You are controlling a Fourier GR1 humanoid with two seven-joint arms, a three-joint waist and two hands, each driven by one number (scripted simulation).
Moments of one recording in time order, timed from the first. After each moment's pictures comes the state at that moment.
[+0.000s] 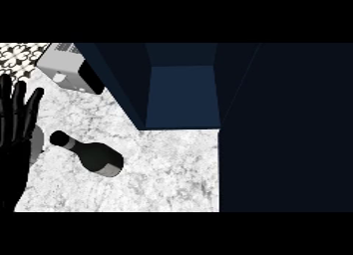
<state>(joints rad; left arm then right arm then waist) -0.02 0.12 0.01 -2.10 -0.03 -0.01 0.00 0.02 -0.07 0.00 -2.10 0.02 -0.01 0.02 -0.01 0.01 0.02</state>
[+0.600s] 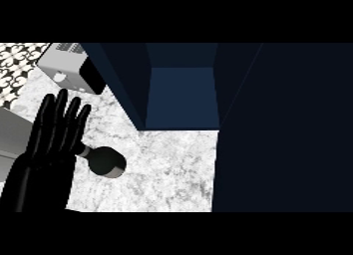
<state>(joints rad) 0.04 0.01 -0.20 -2.13 0.14 0.14 0.15 0.21 -0.09 0.14 -2.29 -0.06 0.11 0.11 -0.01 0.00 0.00</state>
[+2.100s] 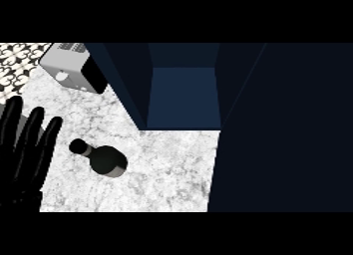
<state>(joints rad) -0.06 0.04 -0.36 -2.46 -0.07 0.51 0.64 0.01 -0.09 0.18 -2.48 -0.04 0.03 0.54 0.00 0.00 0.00</state>
